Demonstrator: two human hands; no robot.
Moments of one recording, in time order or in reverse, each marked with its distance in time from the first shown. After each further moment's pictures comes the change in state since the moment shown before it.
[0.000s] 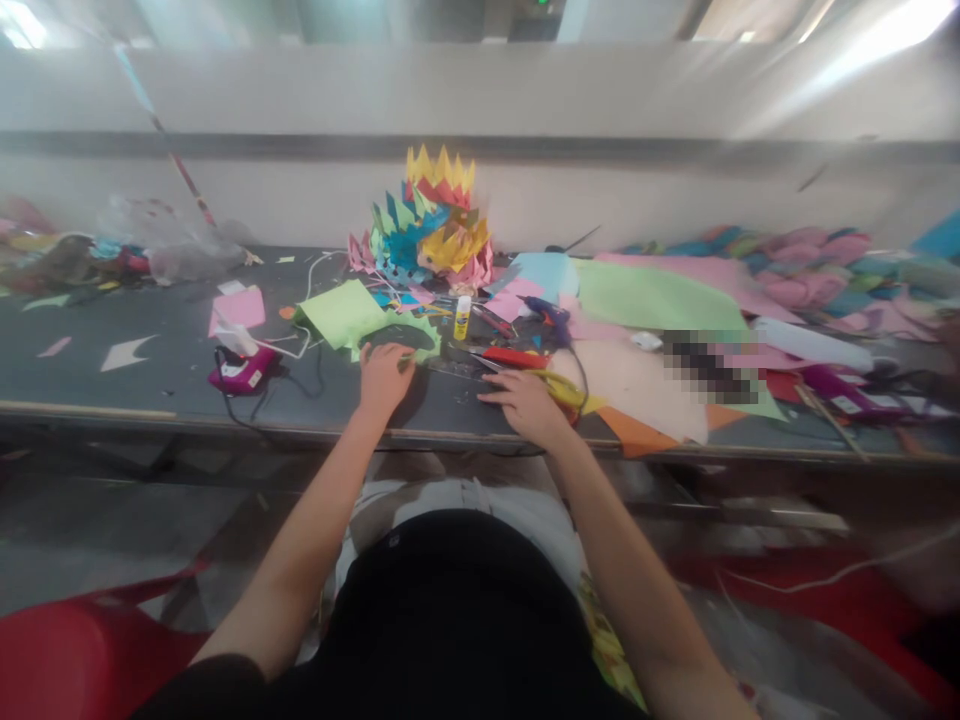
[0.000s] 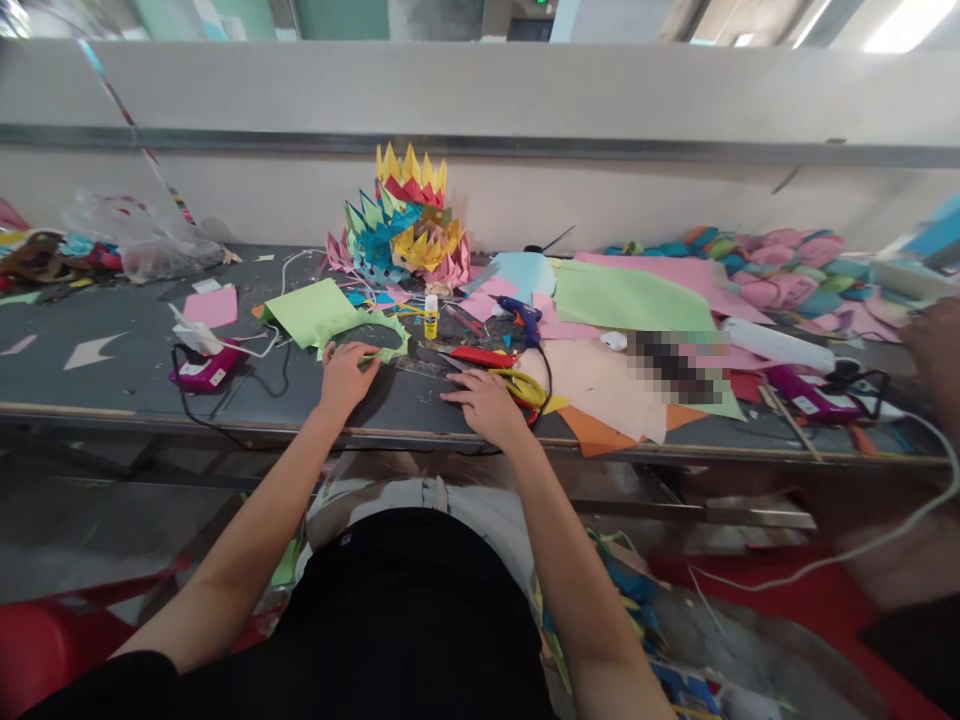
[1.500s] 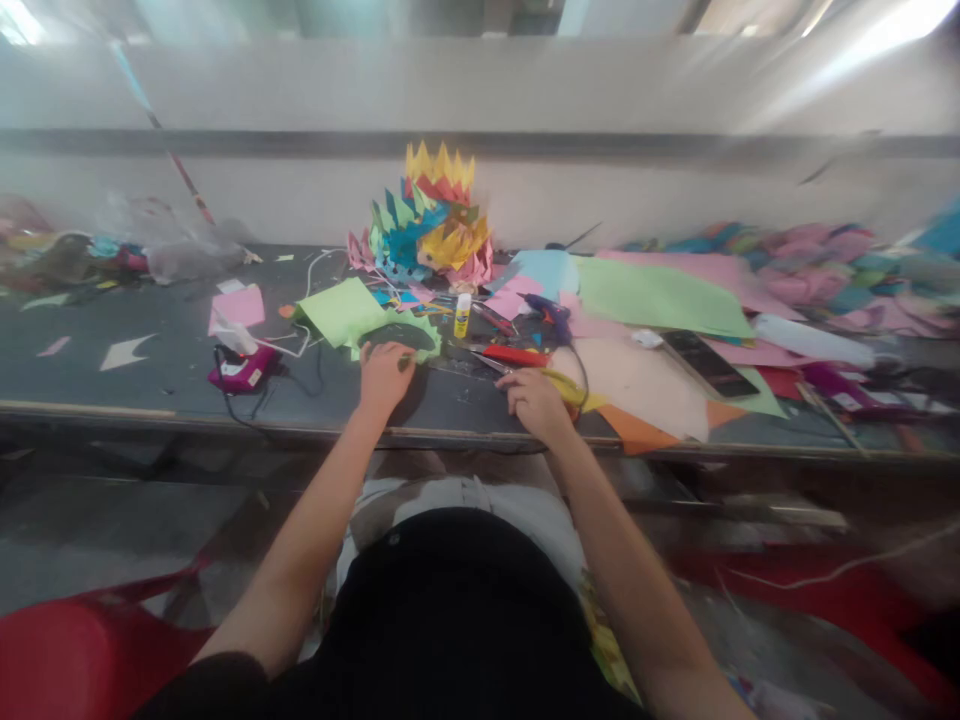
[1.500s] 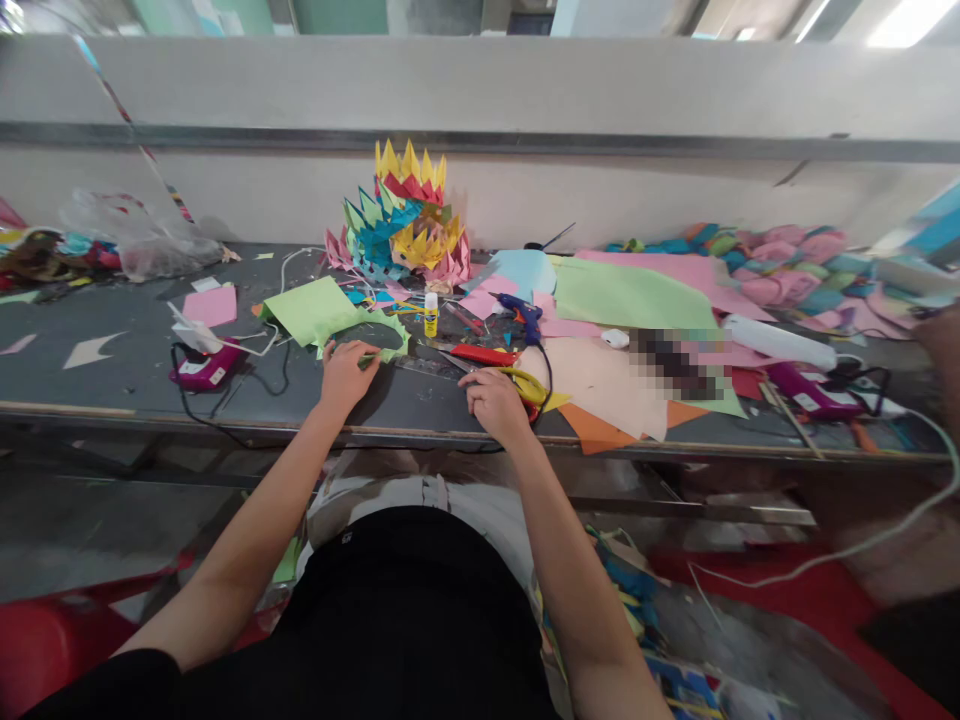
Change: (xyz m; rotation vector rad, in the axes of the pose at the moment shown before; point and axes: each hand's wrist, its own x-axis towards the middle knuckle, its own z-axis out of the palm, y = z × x) left_hand 0.000 0.000 -0.001 0.007 -0.025 0.006; right_hand -0.002 0.005 0.003 0.084 0.142 0.045
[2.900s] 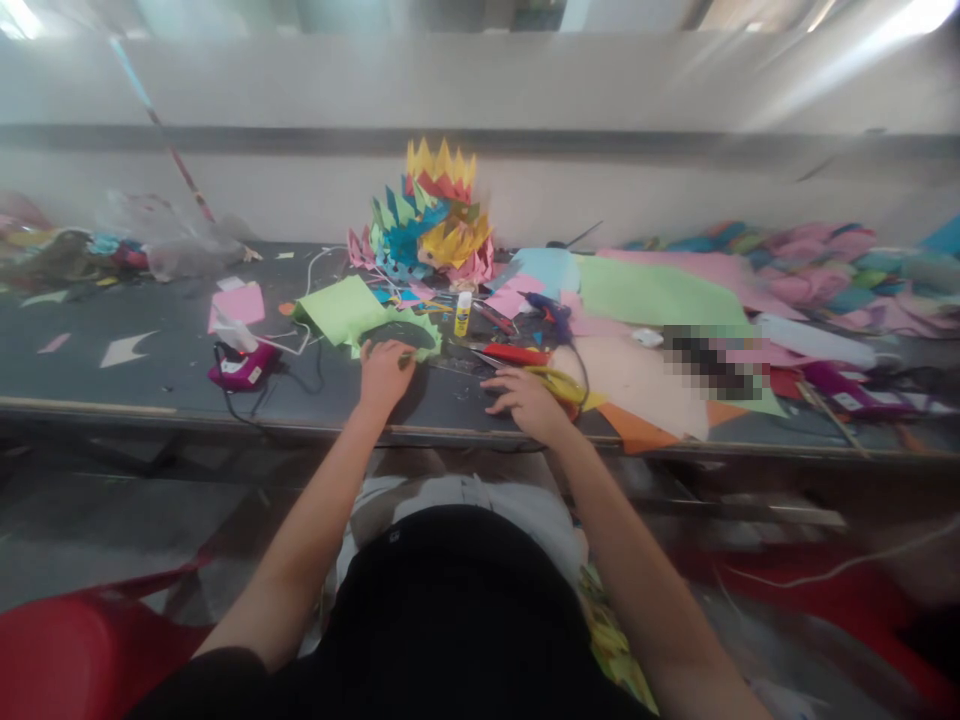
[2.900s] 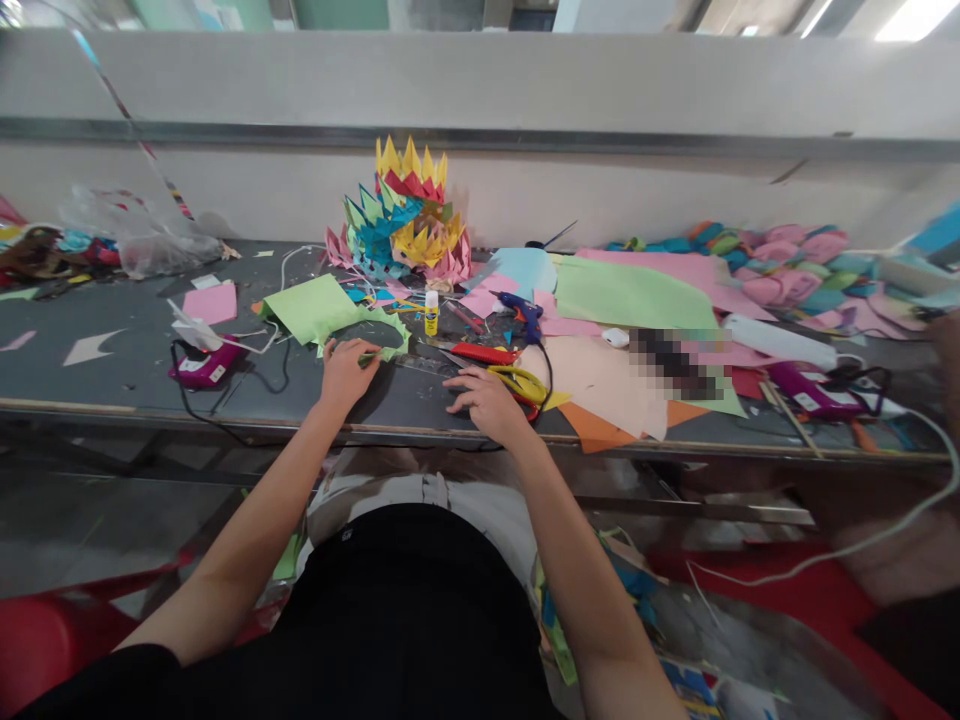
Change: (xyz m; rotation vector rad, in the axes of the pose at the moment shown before) left_hand 0.000 -0.001 0.001 -0.005 -0.006 -0.005; right_hand -0.001 0.000 -0.002 0.070 -0.161 -0.114
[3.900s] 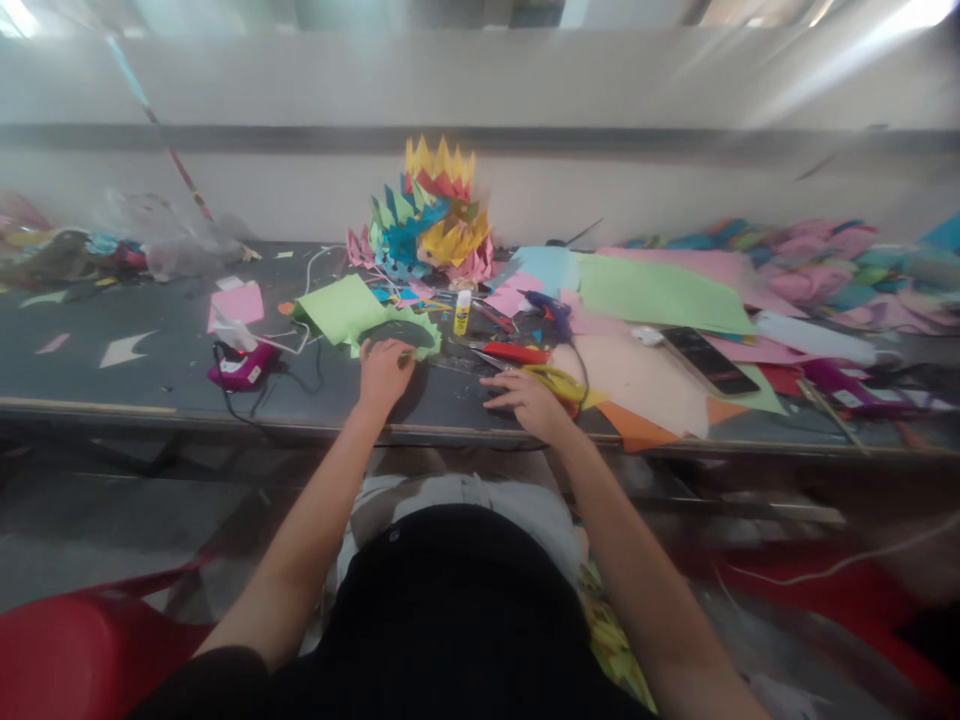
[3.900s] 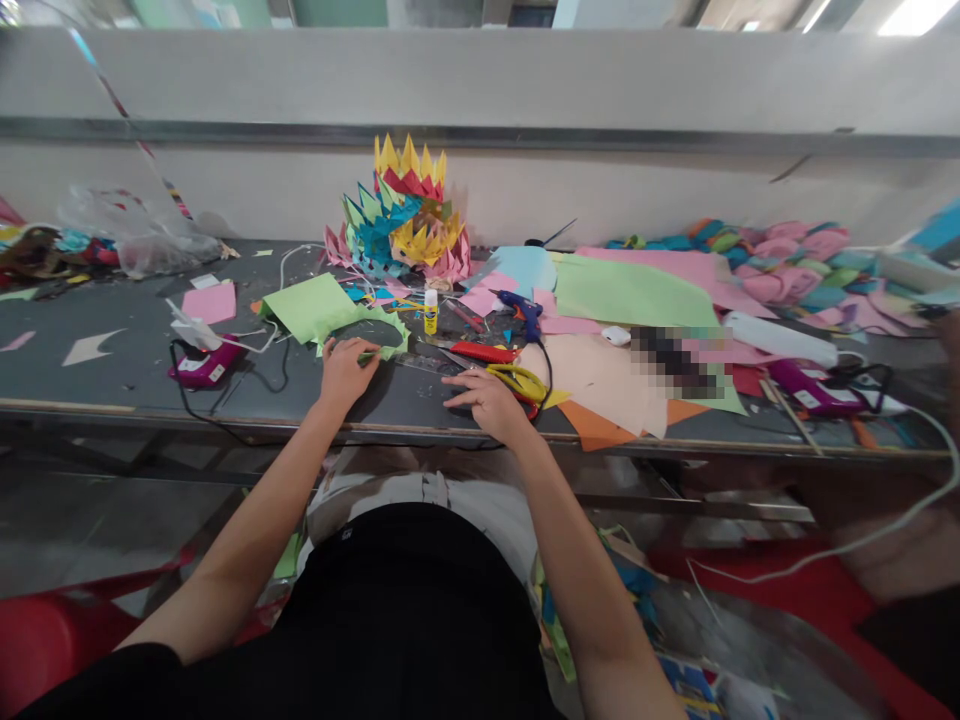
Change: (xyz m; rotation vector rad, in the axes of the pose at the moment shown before) left_hand 0.000 0.000 -0.001 0.012 -0.006 -0.005; right_hand 0.001 -0.003 0.000 0.102 0.001 0.050
